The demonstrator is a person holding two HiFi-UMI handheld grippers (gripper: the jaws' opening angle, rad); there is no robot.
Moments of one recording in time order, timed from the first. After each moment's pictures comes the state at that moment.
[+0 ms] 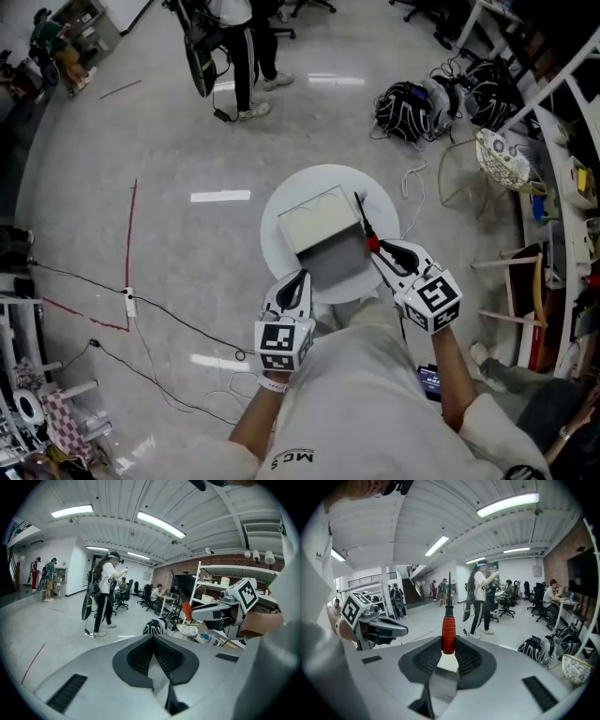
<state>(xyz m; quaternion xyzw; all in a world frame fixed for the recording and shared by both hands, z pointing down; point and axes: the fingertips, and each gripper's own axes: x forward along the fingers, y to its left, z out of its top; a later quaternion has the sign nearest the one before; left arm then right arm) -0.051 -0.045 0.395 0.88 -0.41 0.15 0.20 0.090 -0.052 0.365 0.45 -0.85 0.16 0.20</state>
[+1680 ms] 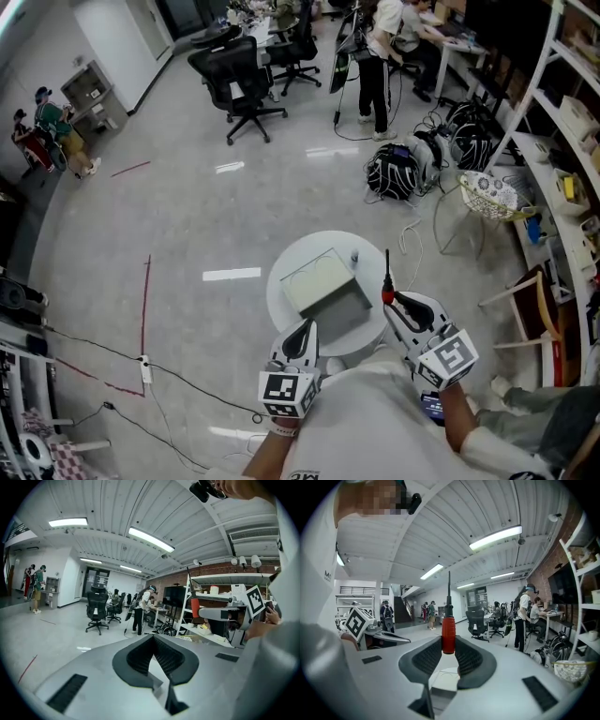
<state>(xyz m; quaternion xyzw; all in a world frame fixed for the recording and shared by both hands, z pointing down) -0.029 -0.028 0.320 0.91 -0.39 0.08 0.14 0.117 -0.001 0.266 0.53 -0.84 0.07 0.07</state>
